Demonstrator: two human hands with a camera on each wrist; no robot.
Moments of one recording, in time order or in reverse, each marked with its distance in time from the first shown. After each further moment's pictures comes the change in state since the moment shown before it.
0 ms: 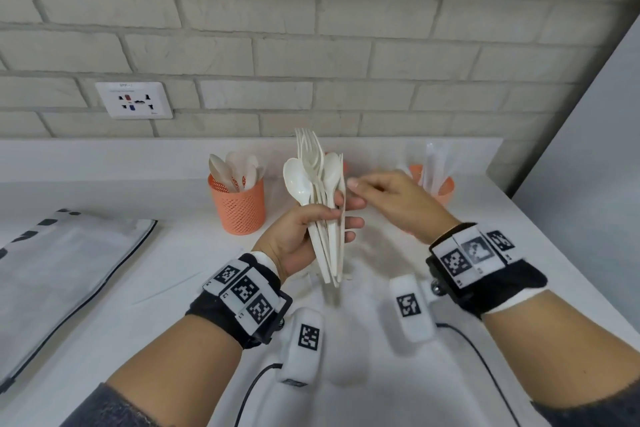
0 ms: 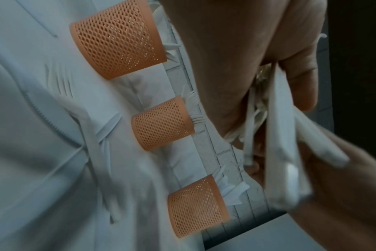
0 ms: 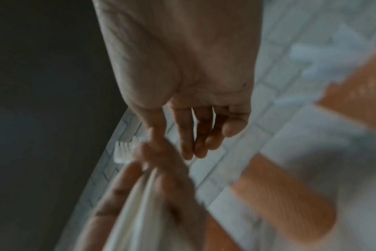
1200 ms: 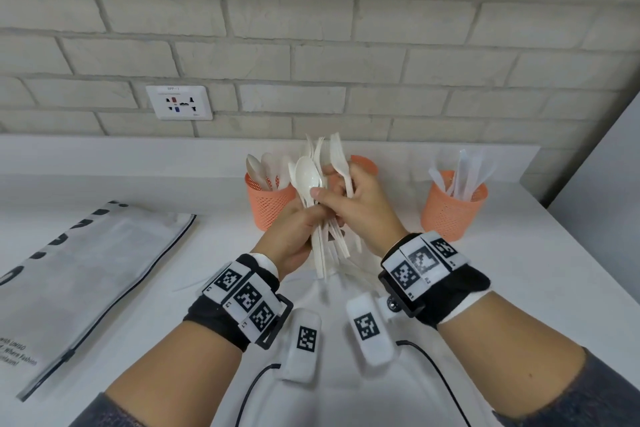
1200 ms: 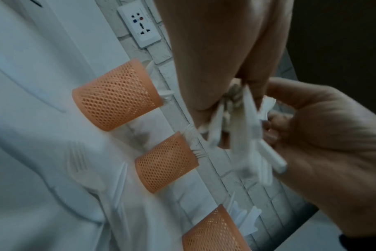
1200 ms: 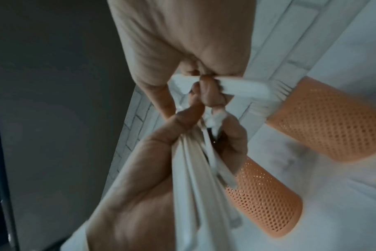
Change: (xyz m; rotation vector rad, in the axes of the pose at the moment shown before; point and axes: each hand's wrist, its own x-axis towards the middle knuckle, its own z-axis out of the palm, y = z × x) left_hand -0.033 0.020 -0.017 0.314 0.311 0.160; right_hand 0.023 -0.029 0.085 0.388 0.161 -0.053
